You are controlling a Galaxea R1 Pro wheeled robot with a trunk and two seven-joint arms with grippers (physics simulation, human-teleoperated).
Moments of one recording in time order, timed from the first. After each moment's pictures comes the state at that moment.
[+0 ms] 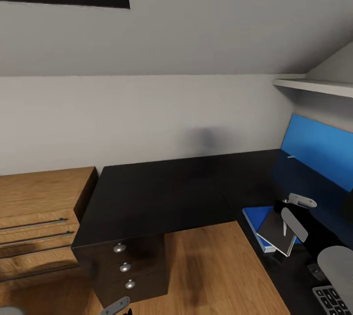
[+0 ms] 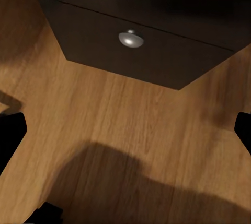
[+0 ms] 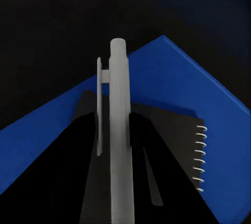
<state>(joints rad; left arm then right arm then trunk) -0.08 0.04 -0.49 -0.86 0.76 -0.08 0.52 -0.77 -0.37 0.26 -0.66 -0.70 0.34 -0.47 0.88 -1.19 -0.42</state>
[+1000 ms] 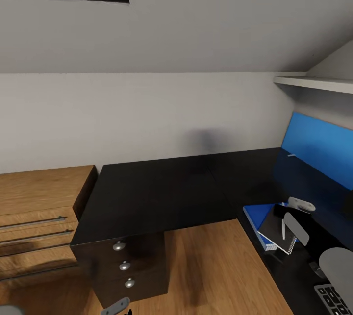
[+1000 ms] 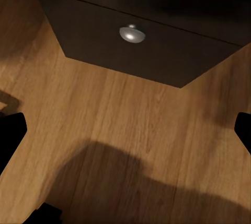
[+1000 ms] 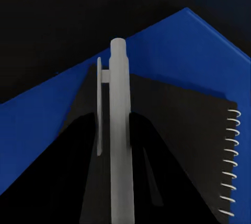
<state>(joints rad) -0.08 0.04 -0.49 -0.86 0.76 -0.08 0.52 -0.77 -0.38 0.25 -0.58 -0.69 0.29 -0.33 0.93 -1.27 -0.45</state>
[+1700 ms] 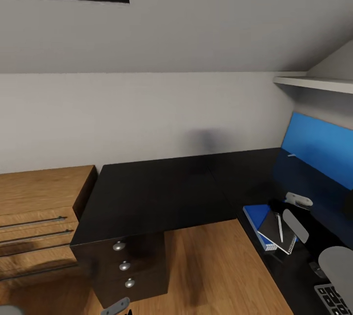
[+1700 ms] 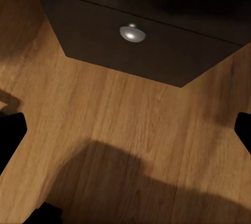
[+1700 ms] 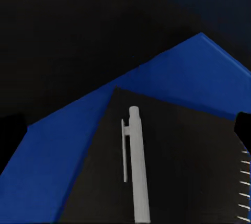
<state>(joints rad) -0.08 0.04 -0.49 -0.86 0.76 -0.08 0.52 -0.77 -0.38 0.26 -0.63 -0.69 0.30 -0.33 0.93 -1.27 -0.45</state>
